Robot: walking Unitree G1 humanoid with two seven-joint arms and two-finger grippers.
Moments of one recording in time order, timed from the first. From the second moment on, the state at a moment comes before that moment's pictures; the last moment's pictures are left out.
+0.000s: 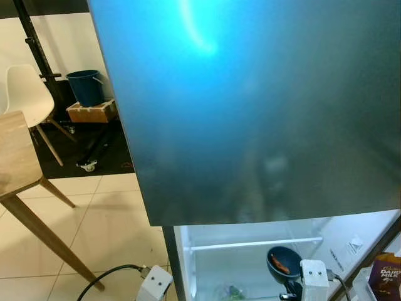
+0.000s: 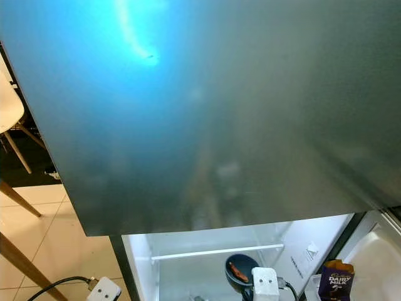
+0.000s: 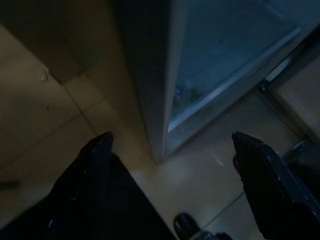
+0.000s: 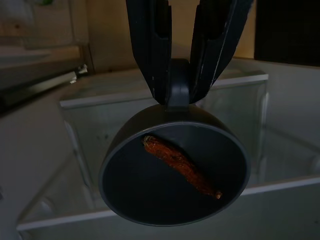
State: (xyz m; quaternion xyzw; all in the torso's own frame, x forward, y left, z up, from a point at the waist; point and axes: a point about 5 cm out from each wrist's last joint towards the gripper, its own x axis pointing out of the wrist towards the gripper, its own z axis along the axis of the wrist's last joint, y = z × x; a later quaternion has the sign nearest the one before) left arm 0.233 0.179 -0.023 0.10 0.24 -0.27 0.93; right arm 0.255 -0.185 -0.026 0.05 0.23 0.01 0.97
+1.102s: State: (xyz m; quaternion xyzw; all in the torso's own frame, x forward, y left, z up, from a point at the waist) left arm 0.238 0.175 -0.012 0.12 0.20 -0.32 0.92; right arm 0.284 -0.188 0.020 0.05 0.09 0.02 0.99
